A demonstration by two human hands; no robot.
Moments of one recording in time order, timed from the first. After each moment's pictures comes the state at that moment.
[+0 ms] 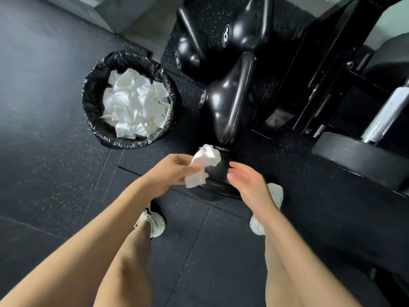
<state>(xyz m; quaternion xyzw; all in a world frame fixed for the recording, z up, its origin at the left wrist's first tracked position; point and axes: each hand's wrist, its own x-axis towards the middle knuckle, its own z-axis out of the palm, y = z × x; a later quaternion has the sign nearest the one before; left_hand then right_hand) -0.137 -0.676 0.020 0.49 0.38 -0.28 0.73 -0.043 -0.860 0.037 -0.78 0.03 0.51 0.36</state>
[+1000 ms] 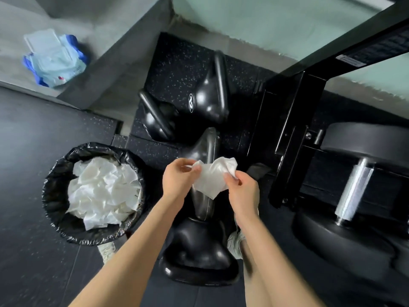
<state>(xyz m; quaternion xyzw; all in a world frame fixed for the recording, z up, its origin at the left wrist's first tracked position) 0.074 -0.644 -0.039 0.58 0.53 -0.10 0.61 0.121 -0.773 -0.026 -0.88 0.14 0.29 0.35</state>
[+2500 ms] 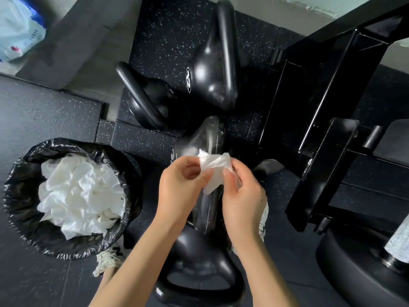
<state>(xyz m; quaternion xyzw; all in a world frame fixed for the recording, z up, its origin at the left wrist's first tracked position) 0.100 -0.654 -0.061 0.58 0.51 -0.09 0.62 0.133 -0.756 -0.068 -0.92 0.05 0.19 0.34</state>
